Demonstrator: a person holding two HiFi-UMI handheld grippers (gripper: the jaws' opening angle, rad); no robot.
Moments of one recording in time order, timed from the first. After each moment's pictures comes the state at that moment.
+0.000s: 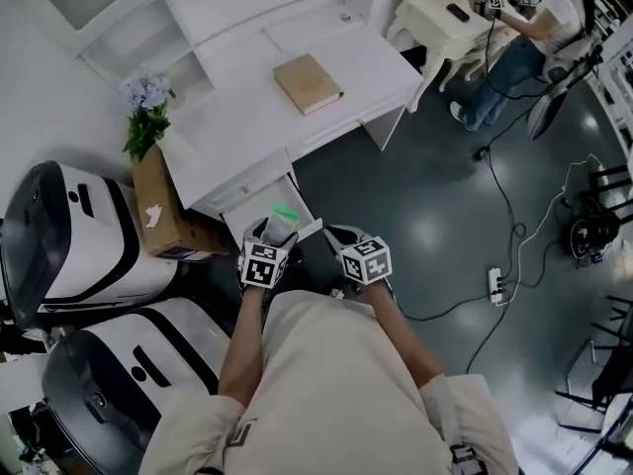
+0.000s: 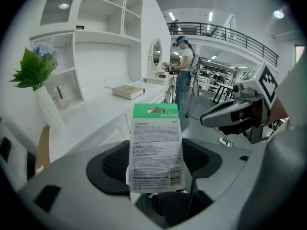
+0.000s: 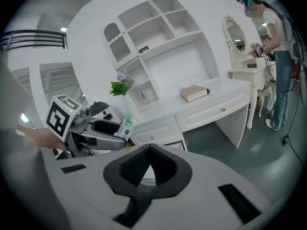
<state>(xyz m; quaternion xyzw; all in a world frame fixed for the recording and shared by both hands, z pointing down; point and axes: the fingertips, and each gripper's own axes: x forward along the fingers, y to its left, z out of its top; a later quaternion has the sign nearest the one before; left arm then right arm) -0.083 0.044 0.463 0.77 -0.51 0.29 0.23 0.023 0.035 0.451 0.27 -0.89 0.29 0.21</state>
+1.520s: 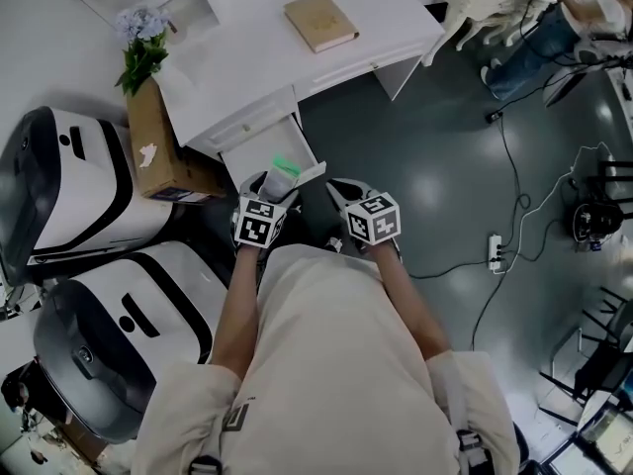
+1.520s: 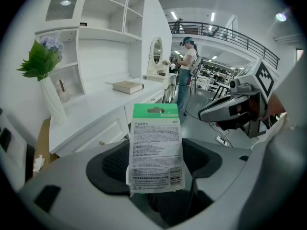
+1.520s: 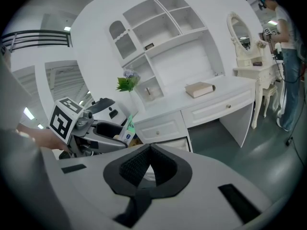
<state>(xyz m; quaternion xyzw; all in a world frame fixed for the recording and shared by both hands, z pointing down) -0.083 0.079 0.475 0.77 -0.52 0.29 0.24 0.019 0.061 0.458 0.24 -0.90 0.28 0.21</state>
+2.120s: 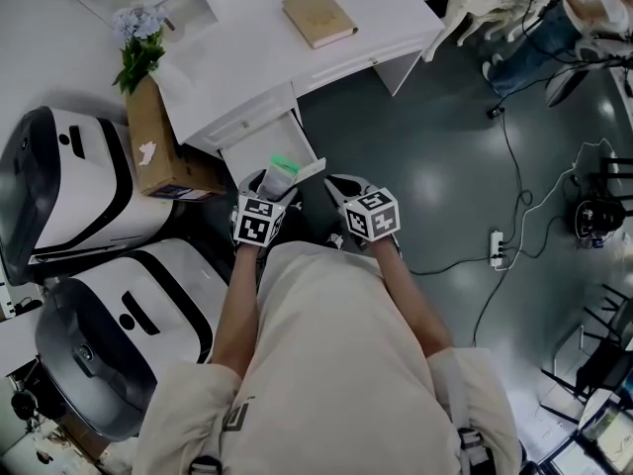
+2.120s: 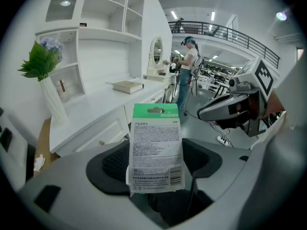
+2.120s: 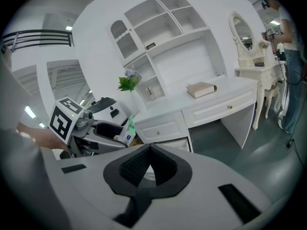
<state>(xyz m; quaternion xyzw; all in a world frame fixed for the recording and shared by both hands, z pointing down) -0.080 0.082 0.483 0.77 -0.51 0.29 0.24 0.019 0.061 0.458 0.23 -0.91 0.28 0.21</state>
